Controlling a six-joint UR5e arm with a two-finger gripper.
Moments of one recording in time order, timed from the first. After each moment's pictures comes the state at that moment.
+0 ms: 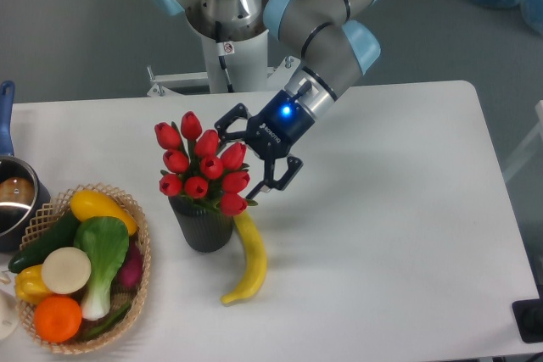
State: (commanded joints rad) arm 2.74 -1.67 -2.08 -0.85 0.58 1.38
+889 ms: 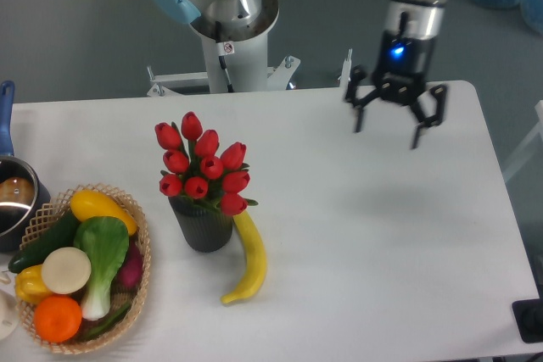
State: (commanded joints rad) arm 2.96 -1.62 -1.79 -0.98 1.24 1.51
